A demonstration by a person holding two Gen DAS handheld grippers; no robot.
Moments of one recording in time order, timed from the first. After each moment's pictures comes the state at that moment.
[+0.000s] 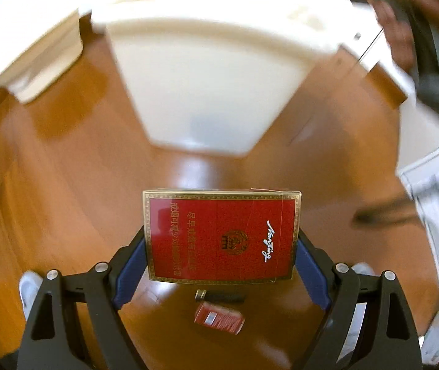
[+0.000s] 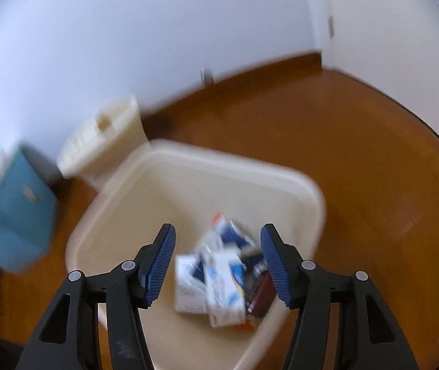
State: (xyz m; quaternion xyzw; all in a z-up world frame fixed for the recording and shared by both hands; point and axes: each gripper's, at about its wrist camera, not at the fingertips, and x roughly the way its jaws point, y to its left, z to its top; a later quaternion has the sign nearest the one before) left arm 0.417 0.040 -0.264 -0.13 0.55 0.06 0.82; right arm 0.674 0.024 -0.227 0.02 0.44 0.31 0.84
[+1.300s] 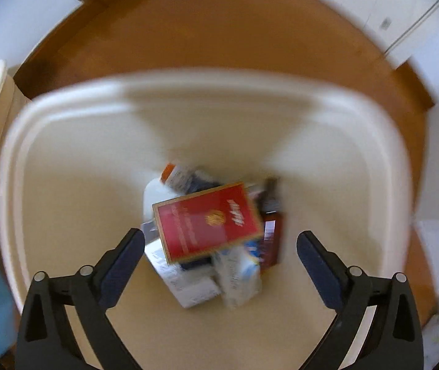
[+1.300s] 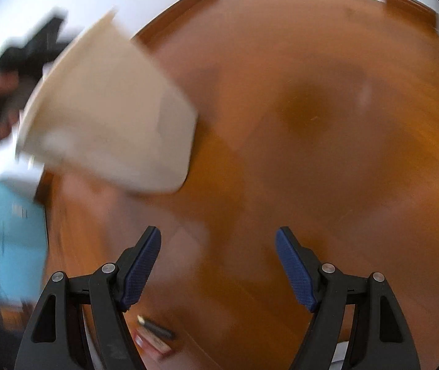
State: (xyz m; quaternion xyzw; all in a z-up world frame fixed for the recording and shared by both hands) left arm 0.717 0.068 -0.262 -0.10 0.64 0.04 0.76; right arm 0.528 -0.119 -0.395 0.11 0.58 0.20 0.78
